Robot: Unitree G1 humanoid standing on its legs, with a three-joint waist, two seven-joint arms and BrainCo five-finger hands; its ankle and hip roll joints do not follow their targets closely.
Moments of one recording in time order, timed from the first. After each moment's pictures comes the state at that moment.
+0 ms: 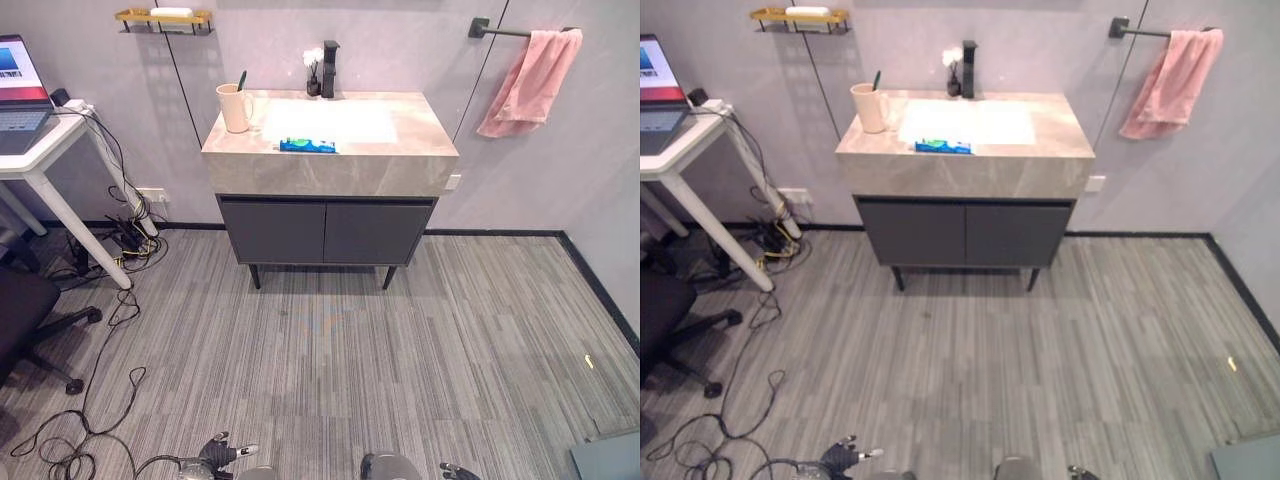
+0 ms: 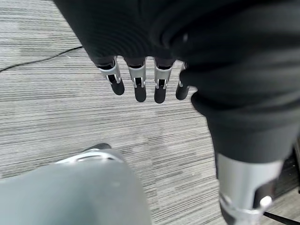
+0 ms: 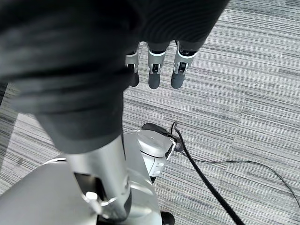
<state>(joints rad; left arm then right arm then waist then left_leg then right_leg) -0.11 0.23 -0.28 1.37 -0.20 -0.14 0.03 -0.01 -0.30 0.36 1.33 0.14 -0.11 0.11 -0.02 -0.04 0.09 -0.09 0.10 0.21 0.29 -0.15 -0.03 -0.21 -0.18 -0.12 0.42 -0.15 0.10</state>
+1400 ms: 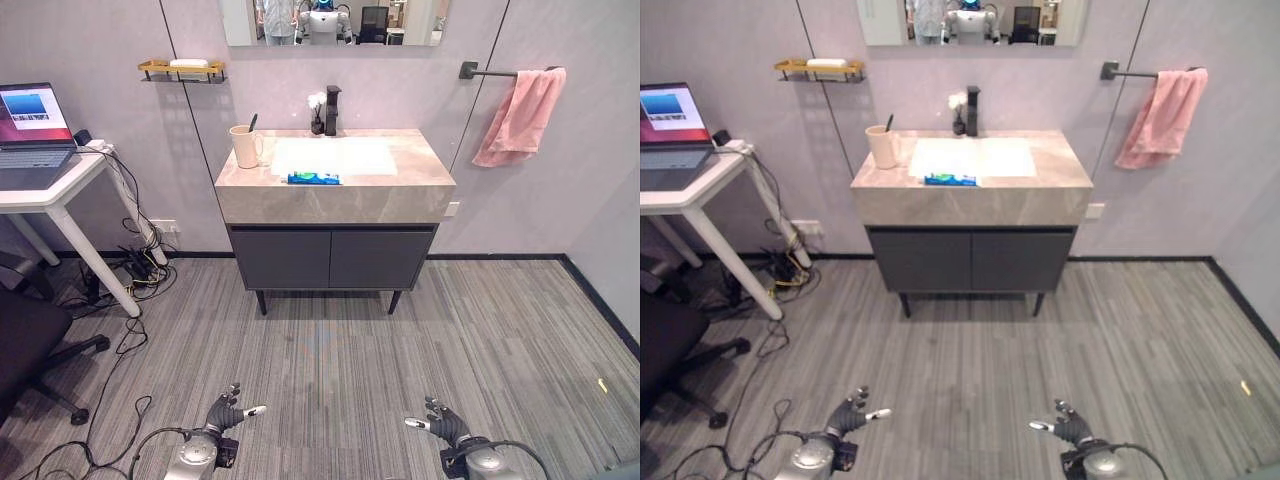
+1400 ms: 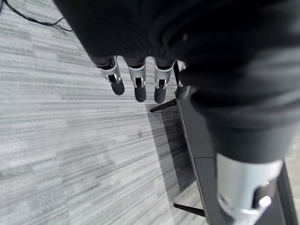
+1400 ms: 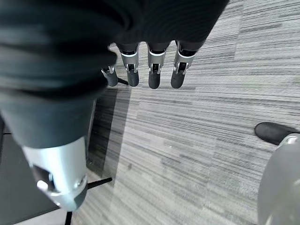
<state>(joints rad) -0.05 0.30 -0.34 1.02 -0.25 -0.22 0.06 -0.05 -0.32 0.32 1.08 0.27 -0.19 0.04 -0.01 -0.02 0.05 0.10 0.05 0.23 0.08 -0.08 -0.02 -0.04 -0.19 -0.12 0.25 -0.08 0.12</state>
